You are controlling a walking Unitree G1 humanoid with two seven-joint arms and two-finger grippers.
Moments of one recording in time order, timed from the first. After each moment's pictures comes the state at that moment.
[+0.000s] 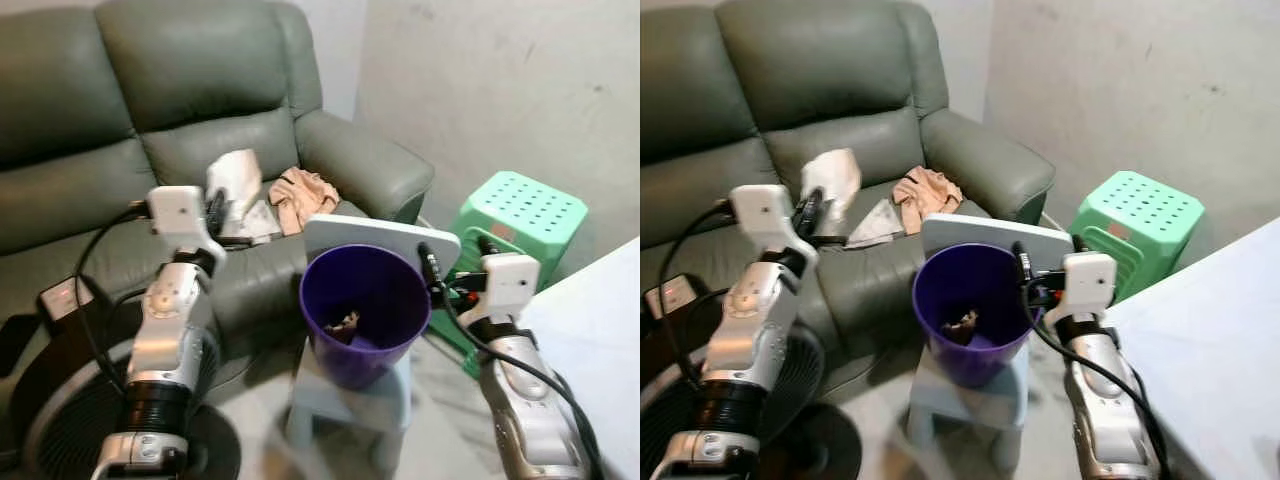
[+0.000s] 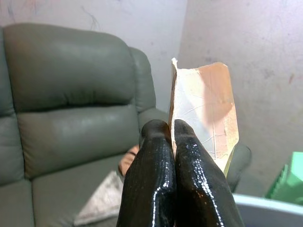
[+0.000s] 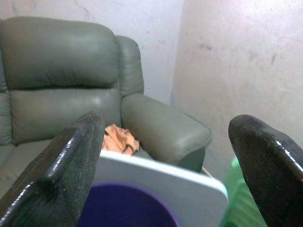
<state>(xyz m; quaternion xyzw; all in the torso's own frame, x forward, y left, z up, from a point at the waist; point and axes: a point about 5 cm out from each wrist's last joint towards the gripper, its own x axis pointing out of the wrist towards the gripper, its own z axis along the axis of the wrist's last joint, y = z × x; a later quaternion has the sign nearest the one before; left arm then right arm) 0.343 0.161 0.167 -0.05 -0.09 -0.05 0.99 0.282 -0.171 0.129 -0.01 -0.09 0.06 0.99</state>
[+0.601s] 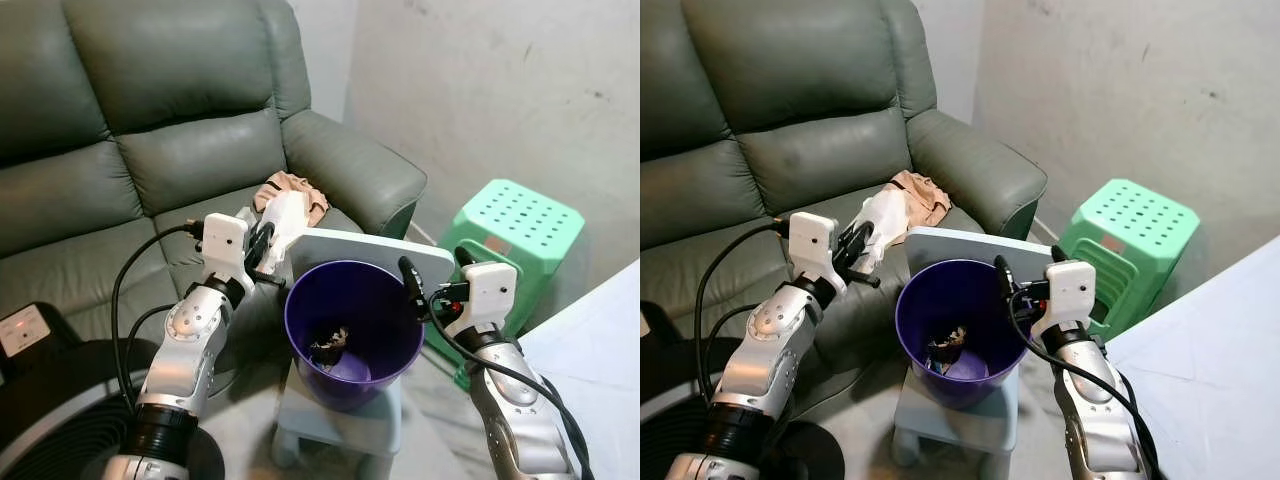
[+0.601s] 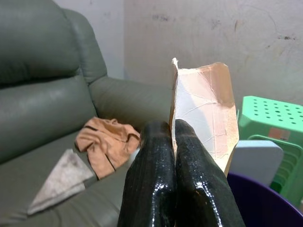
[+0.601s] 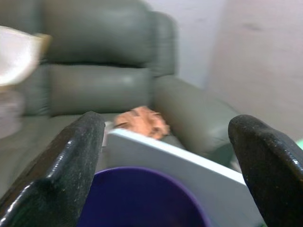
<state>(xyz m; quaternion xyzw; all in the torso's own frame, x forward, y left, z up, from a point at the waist) 0.322 0.125 0.131 0.00 -0.03 -0.19 0.98 0.275 -0.152 0.120 -0.01 -0.05 0.14 0.99</state>
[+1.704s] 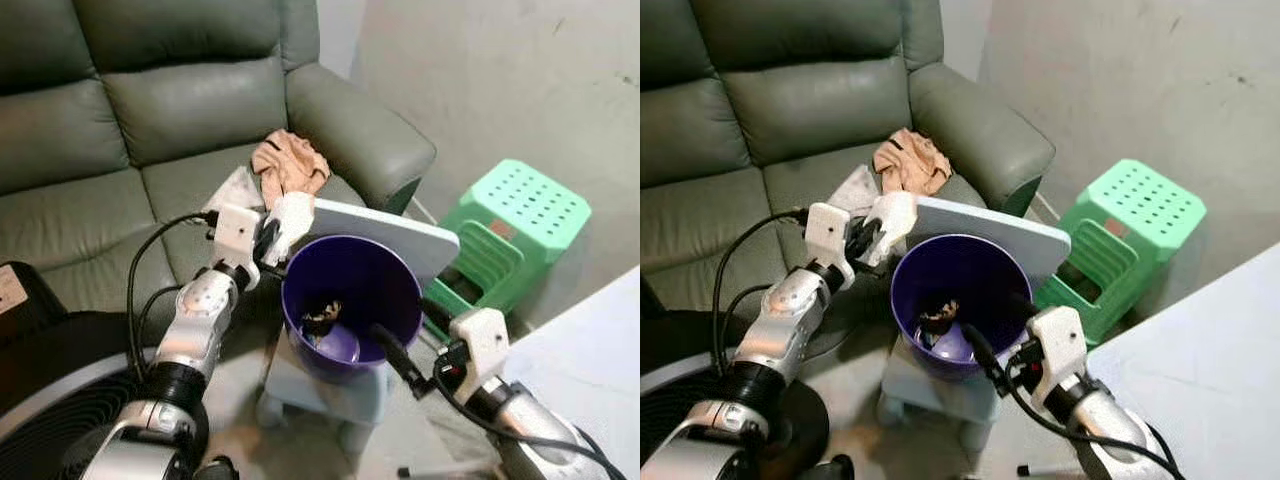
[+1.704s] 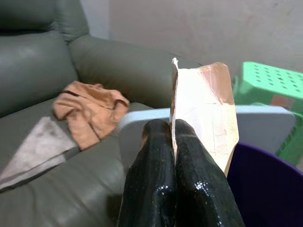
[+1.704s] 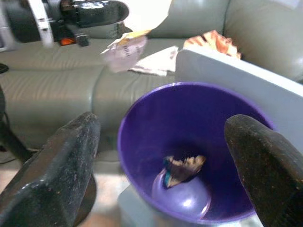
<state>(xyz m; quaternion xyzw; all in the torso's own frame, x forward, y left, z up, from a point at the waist) 0.361 0.120 0.134 0.04 -0.02 -0.22 0.98 0.204 -0.151 0.116 0.01 0.05 0.28 0.96</state>
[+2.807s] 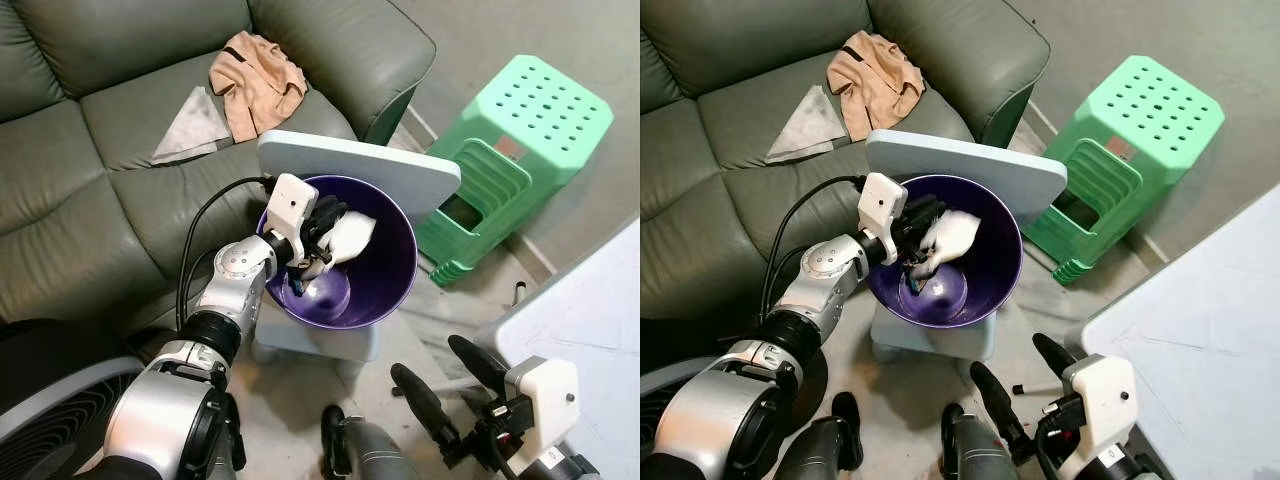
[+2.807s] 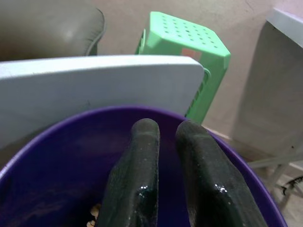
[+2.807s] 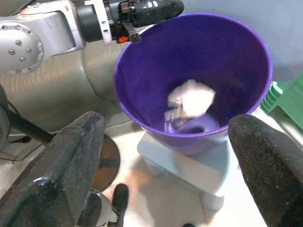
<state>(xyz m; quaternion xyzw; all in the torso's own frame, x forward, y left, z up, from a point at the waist) 0.377 0.071 0.159 0.04 -0.04 -0.37 0.93 0.141 -0.154 0.153 0.05 0.07 0.24 0.97</state>
